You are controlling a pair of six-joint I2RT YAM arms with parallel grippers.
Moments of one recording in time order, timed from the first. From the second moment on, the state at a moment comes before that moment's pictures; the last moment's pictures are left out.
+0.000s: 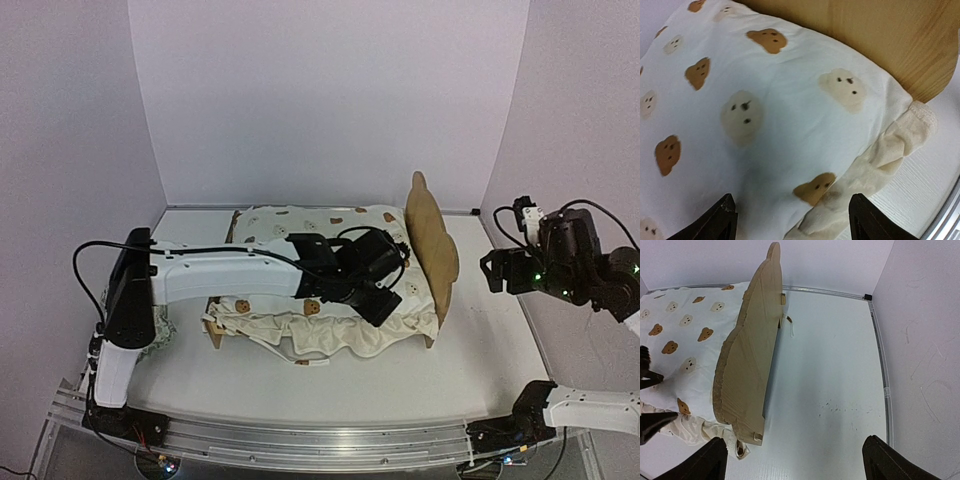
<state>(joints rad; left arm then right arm) -1.23 2.11 1.89 -0.64 -0.32 -0.24 0.72 0.78 1.06 -0.98 0.53 0.33</state>
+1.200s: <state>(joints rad) -1.14 2.02 1.71 -0.38 -0.31 -0.16 0.72 0.84 1.00 -0.88 -0.02 0.25</state>
